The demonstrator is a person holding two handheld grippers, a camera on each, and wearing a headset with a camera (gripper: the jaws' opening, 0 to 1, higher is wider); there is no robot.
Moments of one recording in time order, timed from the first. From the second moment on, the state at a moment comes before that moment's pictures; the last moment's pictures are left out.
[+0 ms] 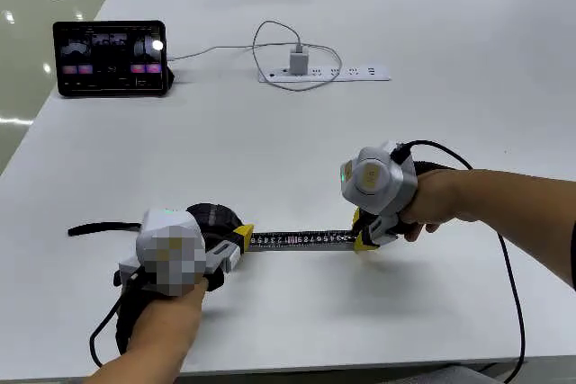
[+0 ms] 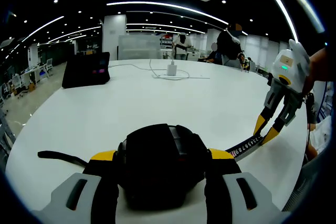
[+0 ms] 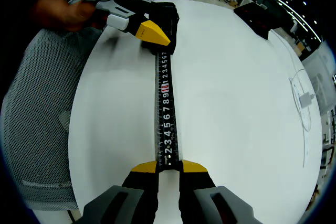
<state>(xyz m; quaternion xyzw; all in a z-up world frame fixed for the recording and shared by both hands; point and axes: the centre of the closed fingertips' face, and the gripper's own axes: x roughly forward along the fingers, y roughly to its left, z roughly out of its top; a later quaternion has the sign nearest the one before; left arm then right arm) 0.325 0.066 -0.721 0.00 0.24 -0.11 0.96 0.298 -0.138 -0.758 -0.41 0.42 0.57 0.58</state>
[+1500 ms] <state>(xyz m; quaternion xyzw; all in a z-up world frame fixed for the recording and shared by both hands) 0.325 0.066 -0.722 0.00 0.24 -0.11 0.96 0.297 -0.118 -0.758 -0.40 0.42 0.56 0.59</state>
